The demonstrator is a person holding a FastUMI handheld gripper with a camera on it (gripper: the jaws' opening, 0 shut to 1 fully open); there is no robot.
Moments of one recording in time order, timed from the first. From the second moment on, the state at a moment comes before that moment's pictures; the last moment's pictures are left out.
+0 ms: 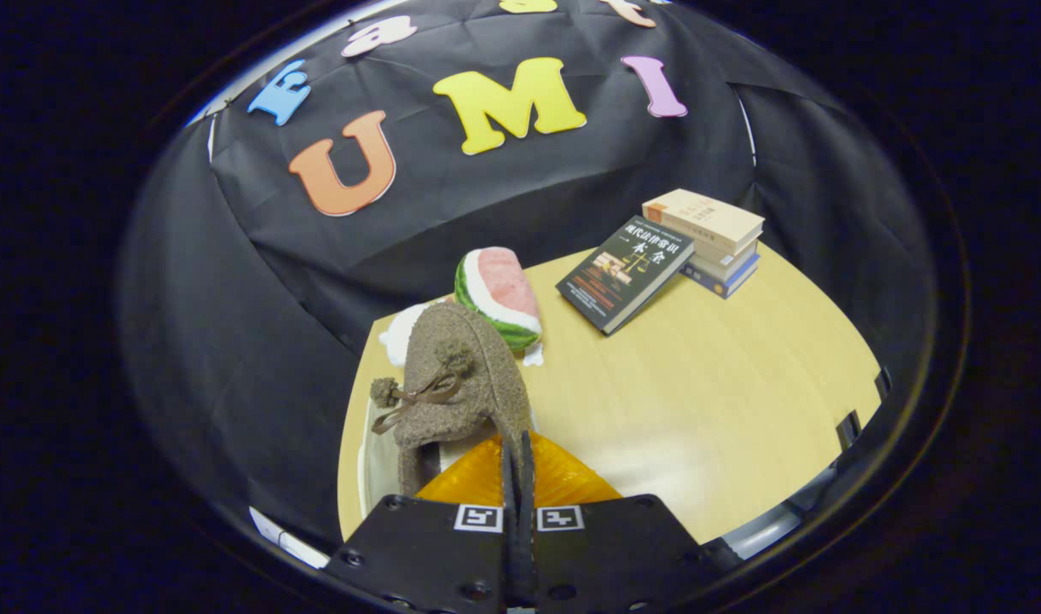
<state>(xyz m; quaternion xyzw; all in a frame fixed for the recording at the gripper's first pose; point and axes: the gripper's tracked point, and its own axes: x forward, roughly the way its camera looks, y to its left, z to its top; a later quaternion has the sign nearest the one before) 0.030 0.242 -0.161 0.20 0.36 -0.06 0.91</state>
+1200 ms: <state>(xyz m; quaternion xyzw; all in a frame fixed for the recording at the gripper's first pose) 0.030 0.262 -0.170 0.05 0.29 -0.06 0.95</state>
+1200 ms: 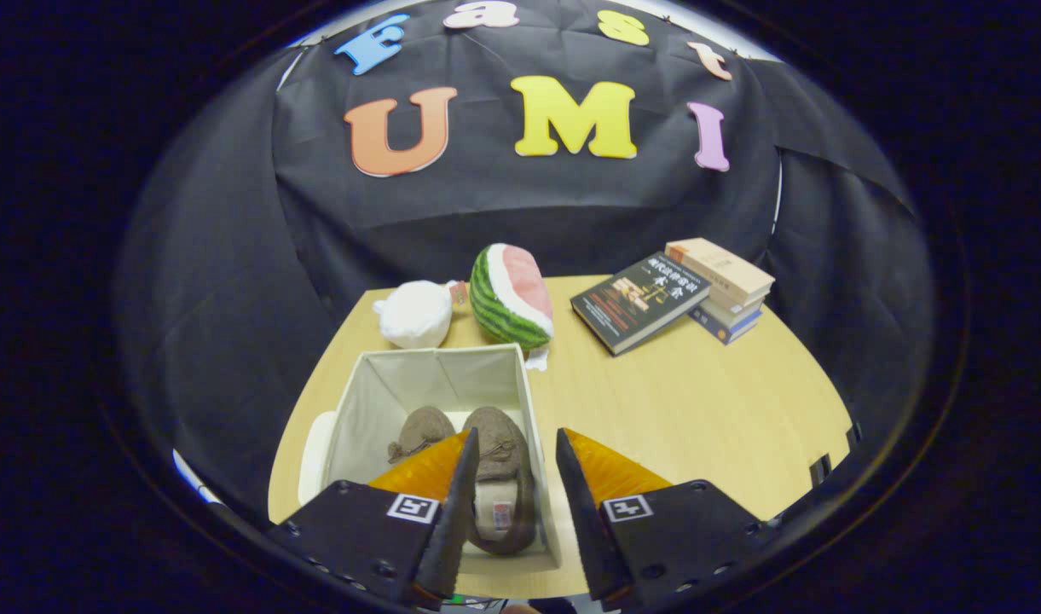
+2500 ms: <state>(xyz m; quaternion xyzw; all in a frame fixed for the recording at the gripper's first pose) -0.057 -0.064 -0.012 0.06 0.08 -0.09 0.99</state>
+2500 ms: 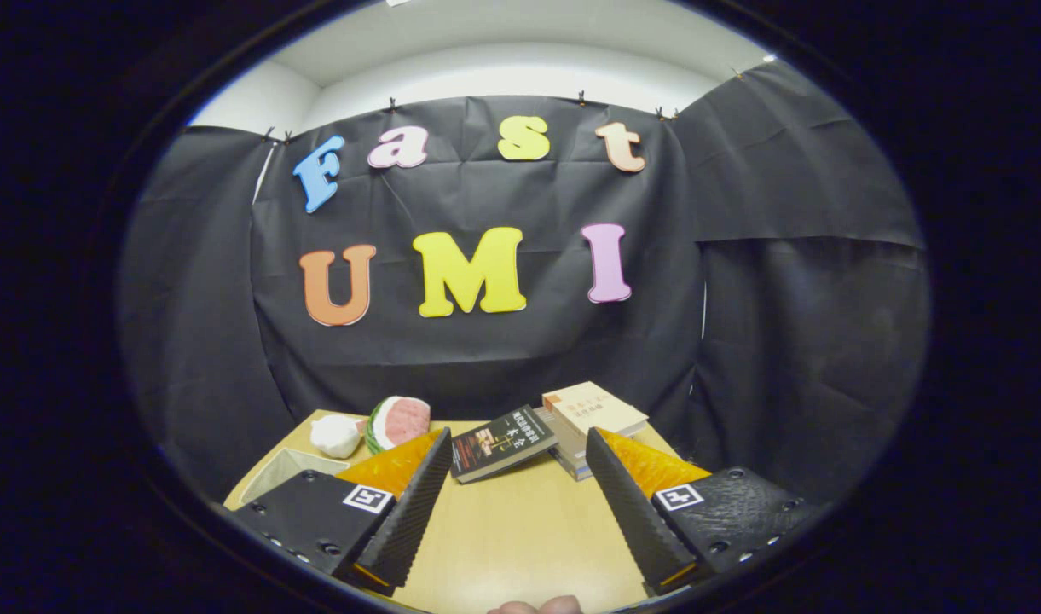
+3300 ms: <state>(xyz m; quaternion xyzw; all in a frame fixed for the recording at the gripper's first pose) -0.070 -0.083 0.002 0.08 0.05 -0.07 0.99</state>
